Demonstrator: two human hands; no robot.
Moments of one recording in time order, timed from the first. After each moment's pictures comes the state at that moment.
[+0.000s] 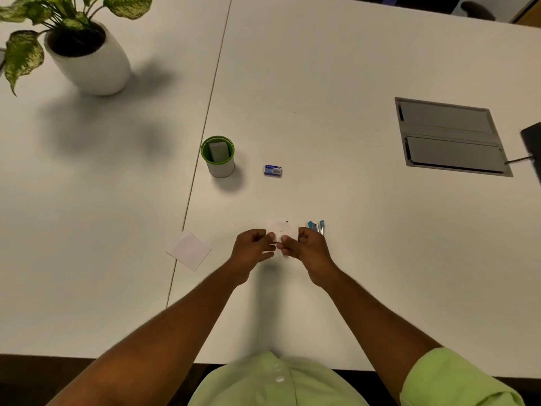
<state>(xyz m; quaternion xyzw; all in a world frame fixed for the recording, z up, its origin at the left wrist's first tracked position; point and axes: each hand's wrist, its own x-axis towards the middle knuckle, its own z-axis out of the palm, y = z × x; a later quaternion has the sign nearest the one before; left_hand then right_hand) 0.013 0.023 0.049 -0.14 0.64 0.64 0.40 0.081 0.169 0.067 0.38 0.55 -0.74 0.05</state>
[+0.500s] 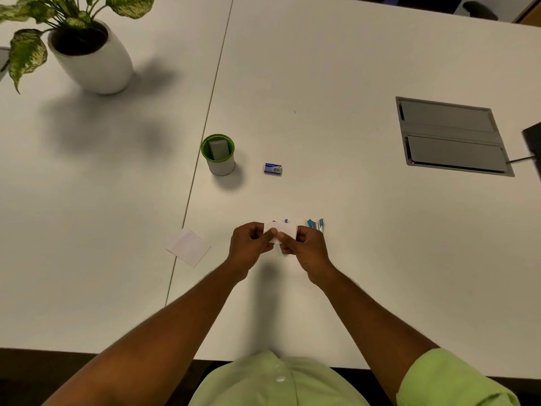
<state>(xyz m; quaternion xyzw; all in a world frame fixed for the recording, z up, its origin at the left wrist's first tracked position) 0.017 0.025 0.056 -0.09 0.68 0.65 0.32 0.082 0.165 0.068 0.36 0.62 -0.70 0.03</state>
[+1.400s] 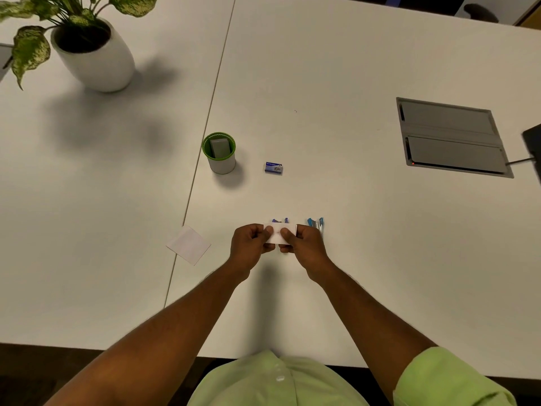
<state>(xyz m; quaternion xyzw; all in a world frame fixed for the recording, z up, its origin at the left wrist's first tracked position) 0.024 0.026 0.059 -0.12 0.67 0.66 0.31 0.078 0.164 0.063 0.36 0.65 -0.67 0.06</state>
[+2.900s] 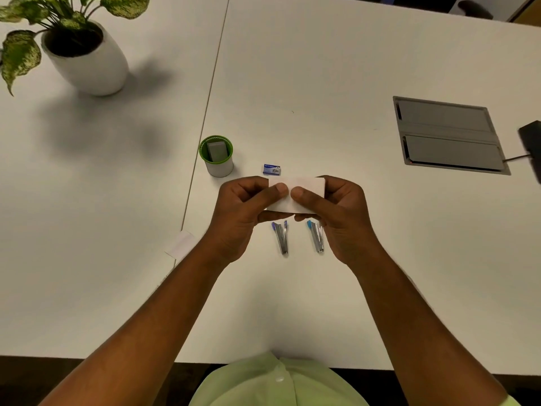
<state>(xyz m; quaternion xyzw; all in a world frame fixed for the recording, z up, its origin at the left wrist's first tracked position) -0.009 0.021 0.220 0.05 0.54 0.79 0.29 0.062 0.172 0.239 0.18 0.61 -0.77 -0.07</state>
